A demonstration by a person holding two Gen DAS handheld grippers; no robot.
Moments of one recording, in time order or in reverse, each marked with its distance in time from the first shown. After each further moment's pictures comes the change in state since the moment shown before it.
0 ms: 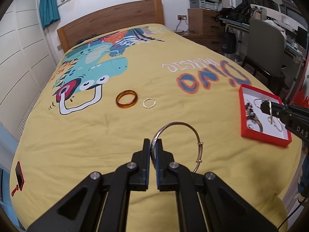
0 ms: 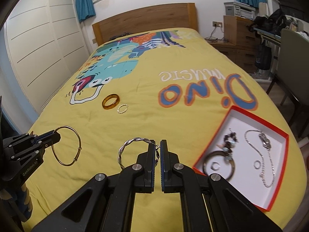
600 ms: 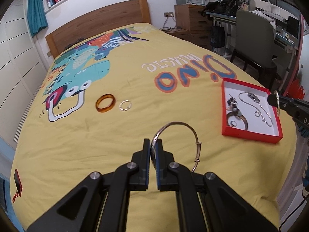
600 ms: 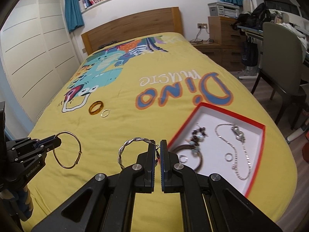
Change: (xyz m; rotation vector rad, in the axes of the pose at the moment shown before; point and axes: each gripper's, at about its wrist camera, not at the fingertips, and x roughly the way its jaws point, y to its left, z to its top) left arm 0.003 -0.063 0.008 0.064 0.018 -0.040; right arm -0.036 -0.063 -0.012 0.064 -0.039 -0.043
